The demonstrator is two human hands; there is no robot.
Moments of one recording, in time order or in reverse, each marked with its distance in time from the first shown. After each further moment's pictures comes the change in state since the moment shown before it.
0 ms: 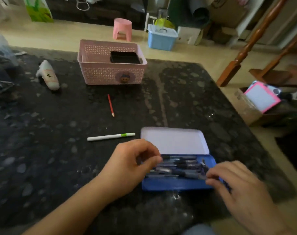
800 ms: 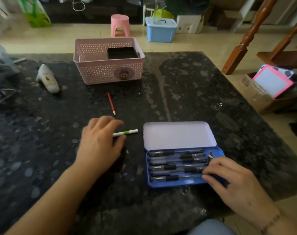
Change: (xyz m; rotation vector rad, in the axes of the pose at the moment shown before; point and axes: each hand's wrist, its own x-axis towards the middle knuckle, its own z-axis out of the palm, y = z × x) left_hand 0.013 -0.058 -0.041 0.774 0.177 -0.072; right_hand -0.002 0.000 0.031 0.239 -0.032 0.024
